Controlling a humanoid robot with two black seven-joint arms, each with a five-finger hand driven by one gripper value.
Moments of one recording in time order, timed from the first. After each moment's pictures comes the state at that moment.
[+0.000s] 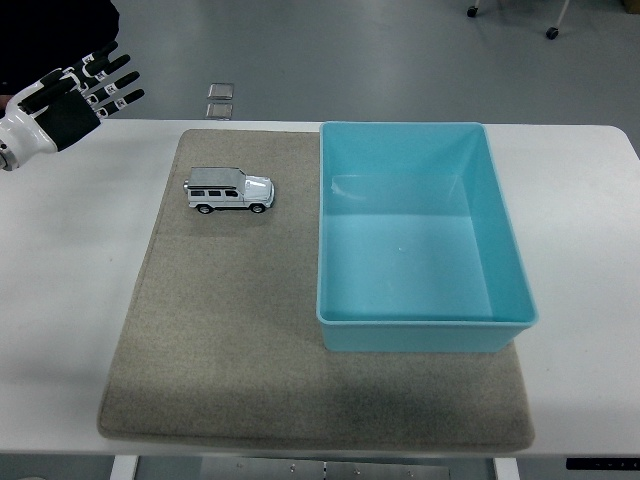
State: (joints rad) left arm -0.86 0.74 -0.41 -0.78 -0.45 -0.61 -0.03; right arm 0.01 0.00 -0.02 0.12 -0.03 0.13 0.06
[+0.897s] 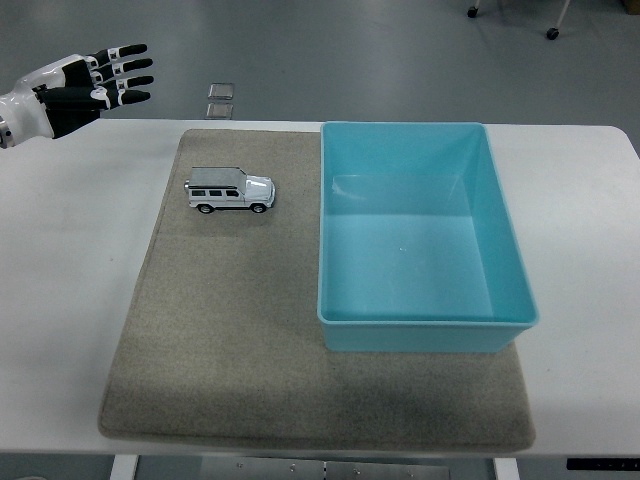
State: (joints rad) left arm -0.96 0.75 -0.43 -0.76 0.34 -0.61 -0.26; right arm 0.01 0.00 -0.02 0.12 -0.03 0.13 0.06
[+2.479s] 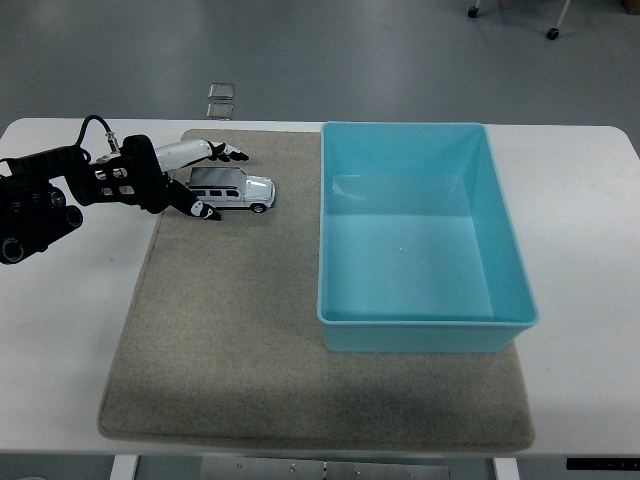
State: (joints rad) left arm -1.01 0.53 -0.11 -0.76 1.18 -0.02 -0.47; right arm 0.01 0.00 -0.02 0.12 -0.03 0.13 0.06
